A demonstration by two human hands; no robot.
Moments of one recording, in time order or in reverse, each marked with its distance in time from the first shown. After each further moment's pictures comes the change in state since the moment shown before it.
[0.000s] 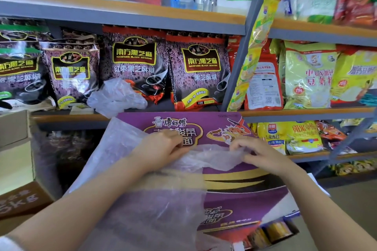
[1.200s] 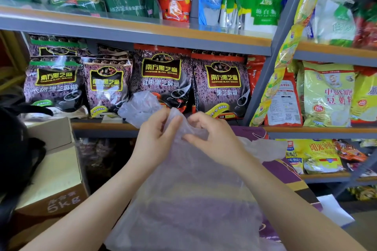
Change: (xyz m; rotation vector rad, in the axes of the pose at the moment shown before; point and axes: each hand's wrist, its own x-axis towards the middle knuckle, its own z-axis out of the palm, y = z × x) left_hand -0.041 -0.005 -0.091 -0.649 0.598 -0.462; right_hand 0.084 -0.174 0.061 -0.010 0.379 -0.299
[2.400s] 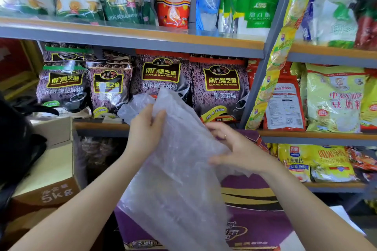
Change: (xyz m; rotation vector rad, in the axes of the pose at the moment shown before) left_hand 0.013 0.008 0.028 0.308 0.158 -0.125; right_hand -0.039 0.066 -0.062 0.459 -0.386 0.192
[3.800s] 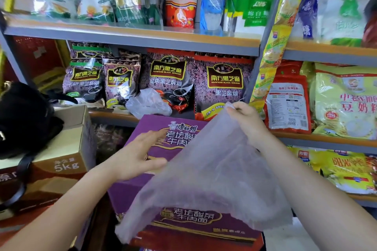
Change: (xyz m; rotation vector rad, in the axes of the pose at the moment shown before) left_hand -0.074 0.009 -0.021 0.173 -0.673 0.130; right_hand 0.009 0.034 -0.068 0.093 0.543 0.085
